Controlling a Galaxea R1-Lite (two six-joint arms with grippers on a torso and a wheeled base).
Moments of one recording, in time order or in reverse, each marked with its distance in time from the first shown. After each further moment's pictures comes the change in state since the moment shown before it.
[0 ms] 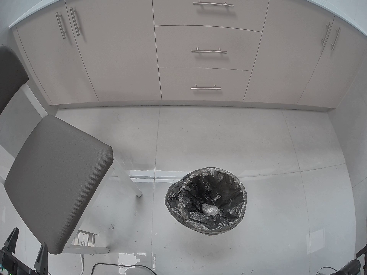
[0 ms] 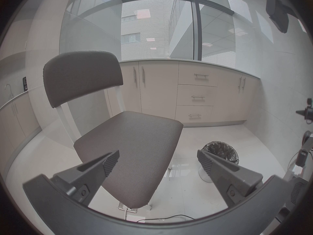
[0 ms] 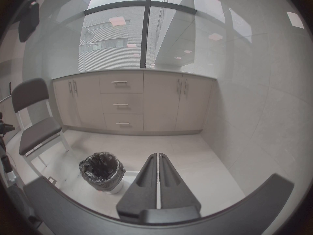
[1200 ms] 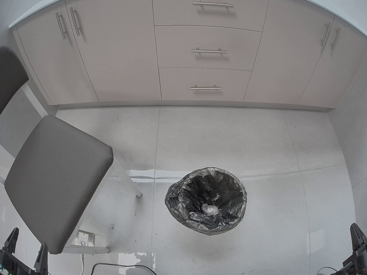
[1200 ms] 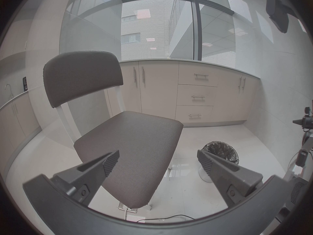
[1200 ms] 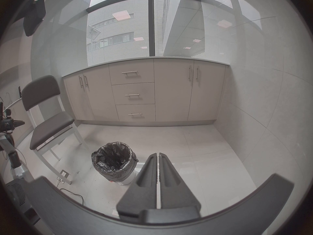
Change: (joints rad) left arm 0.000 0.000 0.000 0.000 0.000 0.000; right arm 0.001 0.005 0.155 -0.075 0.132 0.037
